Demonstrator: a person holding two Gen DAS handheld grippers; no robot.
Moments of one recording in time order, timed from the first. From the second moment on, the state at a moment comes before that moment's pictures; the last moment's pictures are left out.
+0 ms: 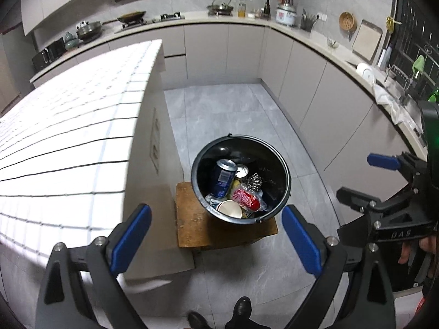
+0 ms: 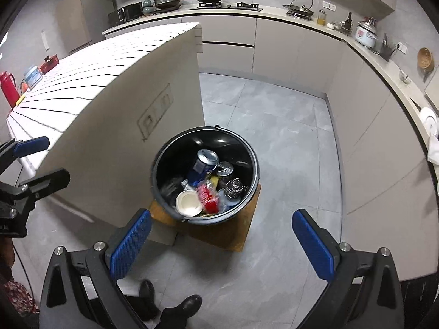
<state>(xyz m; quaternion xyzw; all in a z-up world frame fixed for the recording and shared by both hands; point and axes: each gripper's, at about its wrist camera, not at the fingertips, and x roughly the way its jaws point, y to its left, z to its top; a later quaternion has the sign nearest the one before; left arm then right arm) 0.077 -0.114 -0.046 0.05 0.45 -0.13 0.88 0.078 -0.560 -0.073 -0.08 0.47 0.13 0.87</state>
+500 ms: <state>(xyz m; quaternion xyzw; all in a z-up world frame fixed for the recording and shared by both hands) -0.003 -0.039 0.012 0.00 0.39 -0.13 0.91 -0.033 -0.512 0.007 -0.07 0.42 0.08 0.90</state>
